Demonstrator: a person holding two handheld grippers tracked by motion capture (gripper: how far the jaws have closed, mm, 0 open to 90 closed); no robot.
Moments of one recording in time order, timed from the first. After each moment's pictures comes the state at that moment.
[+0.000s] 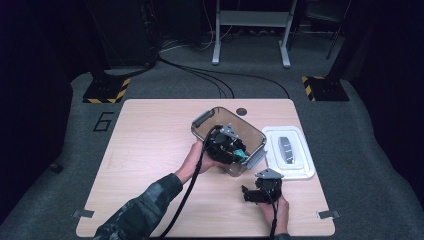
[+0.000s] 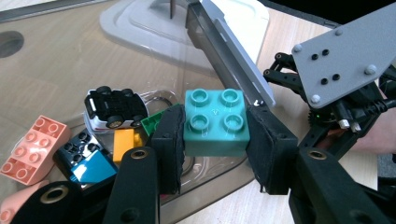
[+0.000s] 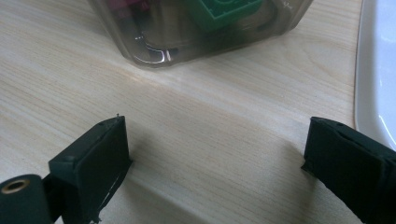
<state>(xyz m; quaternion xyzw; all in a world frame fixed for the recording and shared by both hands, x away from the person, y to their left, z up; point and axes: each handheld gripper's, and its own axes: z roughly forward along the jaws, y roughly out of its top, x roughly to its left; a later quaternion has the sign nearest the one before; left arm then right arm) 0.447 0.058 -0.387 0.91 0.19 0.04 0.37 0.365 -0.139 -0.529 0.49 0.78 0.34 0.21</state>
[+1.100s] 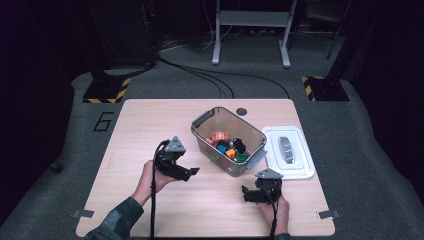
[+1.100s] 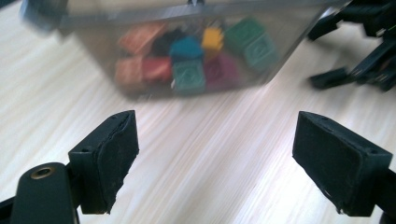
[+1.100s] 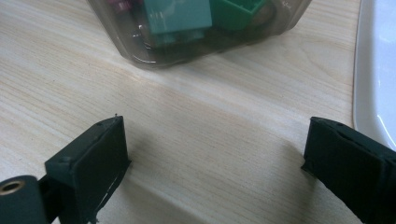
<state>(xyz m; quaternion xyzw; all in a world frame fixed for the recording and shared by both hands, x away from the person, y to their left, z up) 0.405 0.199 -0.425 0.87 0.30 0.12 0.38 0.365 -0.139 -0.529 0.49 0.78 0.33 0.21</state>
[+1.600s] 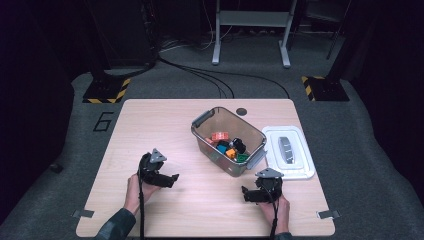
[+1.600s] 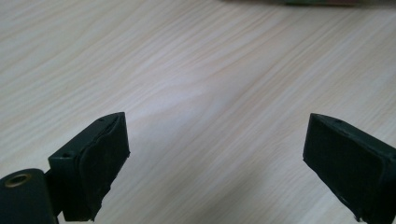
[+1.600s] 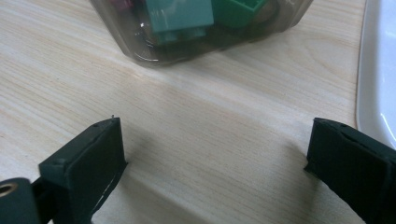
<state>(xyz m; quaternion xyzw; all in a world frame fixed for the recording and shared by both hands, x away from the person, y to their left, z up) 0.406 0.255 -0.491 0.84 0.40 0.17 0.32 0.366 -0.141 -0.527 0.49 0.78 0.34 0.20</state>
